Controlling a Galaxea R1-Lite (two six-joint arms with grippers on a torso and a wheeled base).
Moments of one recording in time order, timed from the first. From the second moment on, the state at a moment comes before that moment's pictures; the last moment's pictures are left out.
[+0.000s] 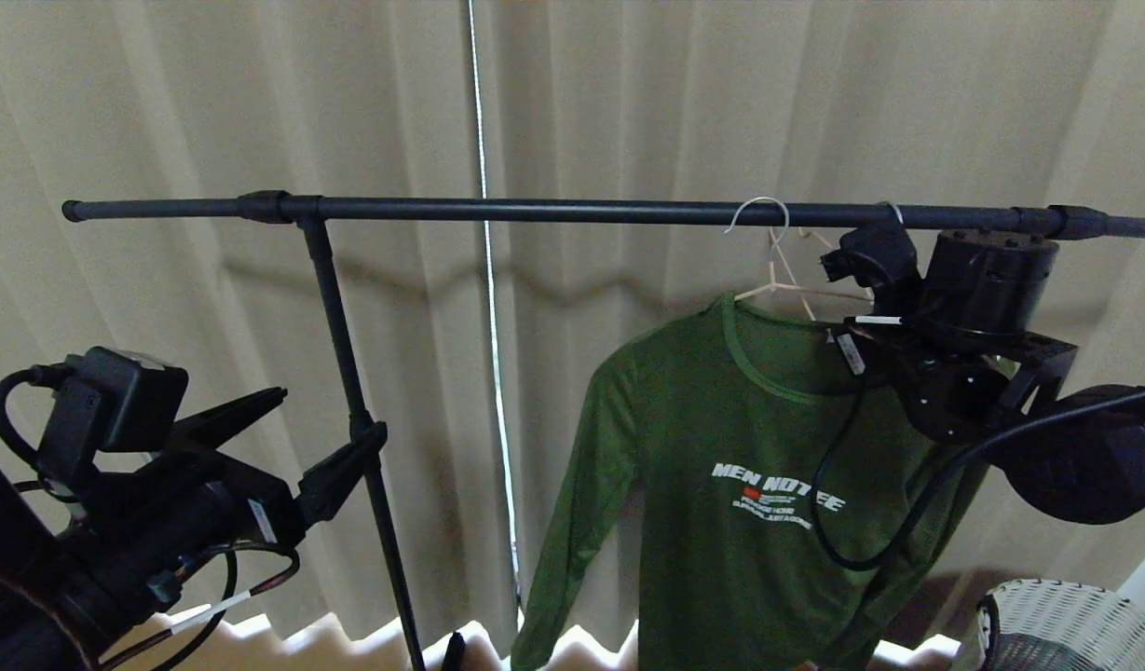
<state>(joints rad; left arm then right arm) -0.34 1.41 -0.20 -1.18 -0.02 0.10 0.37 1.81 -0.92 -0.76 -0.79 -0.46</state>
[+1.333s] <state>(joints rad) -0.59 1.80 -0.60 -1.17 0.17 0.20 0.65 1.55 -0.77 -0.77 -0.76 -0.43</state>
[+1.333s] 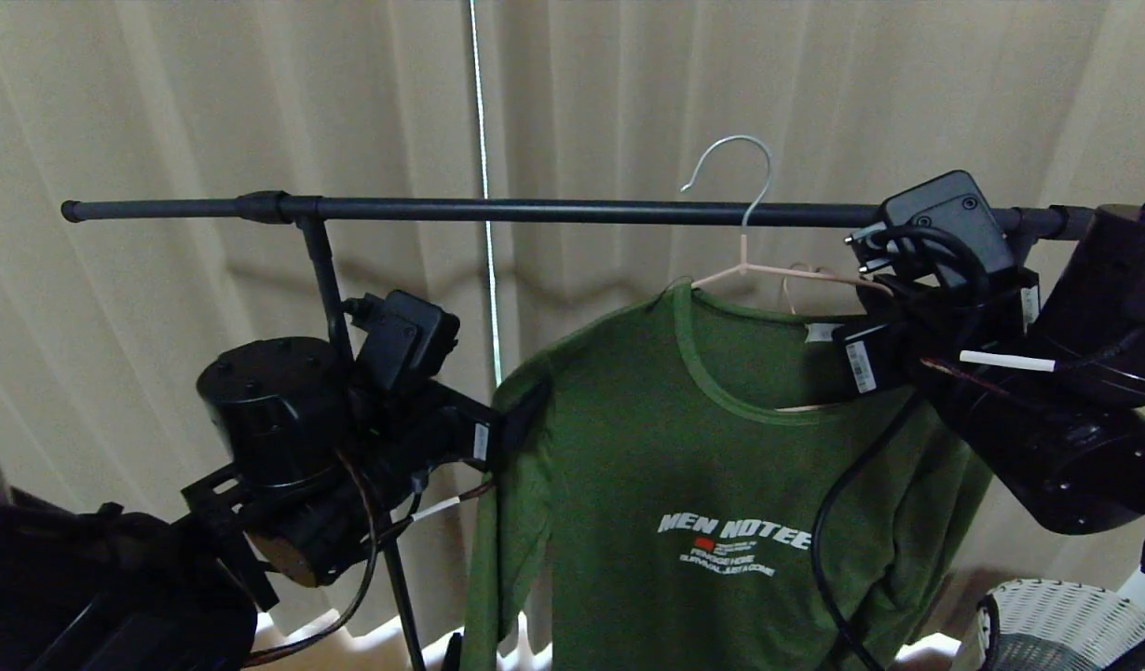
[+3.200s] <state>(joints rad) -0.54 1.85 -0.58 -1.25 0.11 0.17 0.59 1.54 -0.87 -0.55 -0.67 -0.41</state>
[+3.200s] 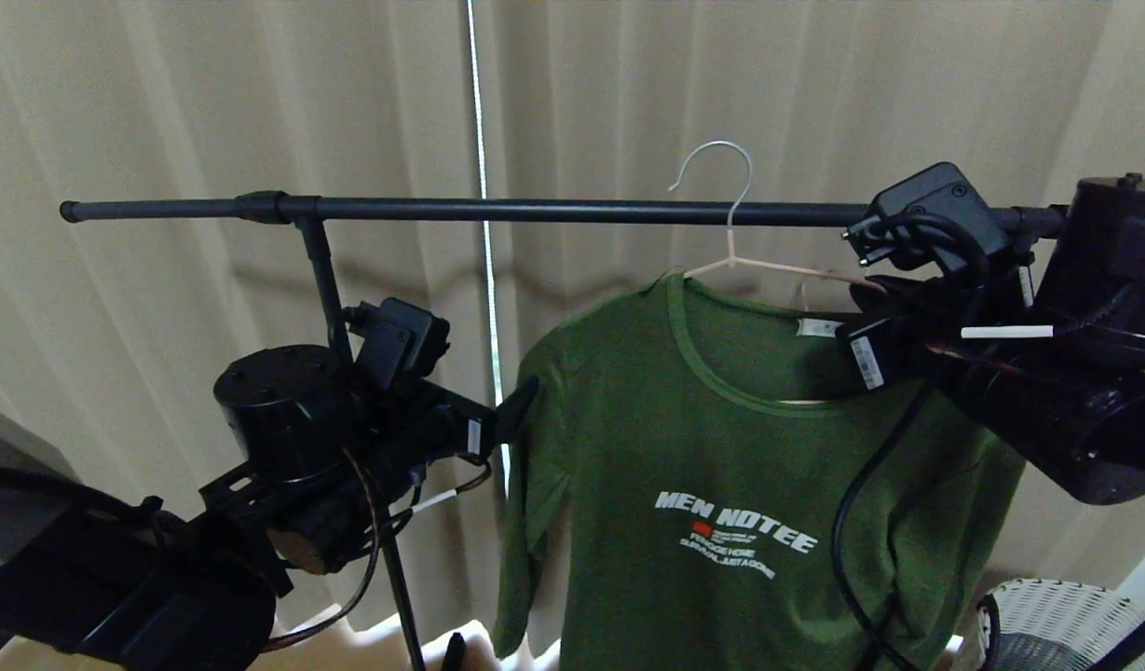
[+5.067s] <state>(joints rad) -0.55 1.72 -0.43 -1.25 0.08 0.16 0.46 1.73 -1.03 -0.39 -0.88 -0.45</state>
